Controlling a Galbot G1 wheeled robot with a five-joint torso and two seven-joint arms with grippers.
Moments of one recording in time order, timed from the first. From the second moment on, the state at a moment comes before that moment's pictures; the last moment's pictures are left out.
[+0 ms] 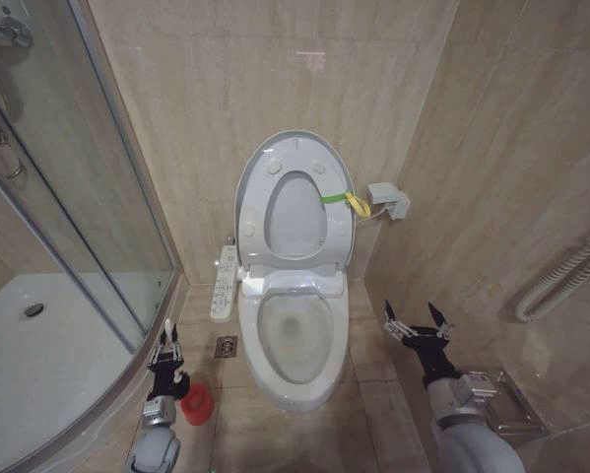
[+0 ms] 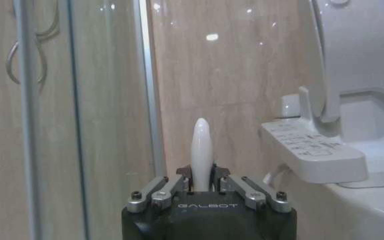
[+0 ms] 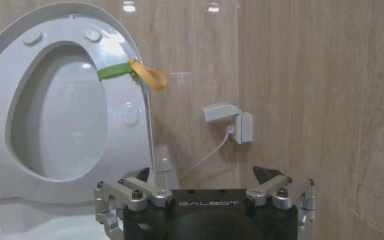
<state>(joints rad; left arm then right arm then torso) 1.08 -1.25 -0.31 -1.14 -0.16 -0.73 -0.31 -1.55 1.32 0.63 2.16 0.32 -0.03 0.15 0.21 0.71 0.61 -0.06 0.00</state>
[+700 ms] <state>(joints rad) 1.03 -1.28 -0.25 -1.01 -0.16 -0.82 -0.31 -1.55 1.32 0.63 2.16 0.32 -0.03 0.15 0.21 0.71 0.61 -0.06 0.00</state>
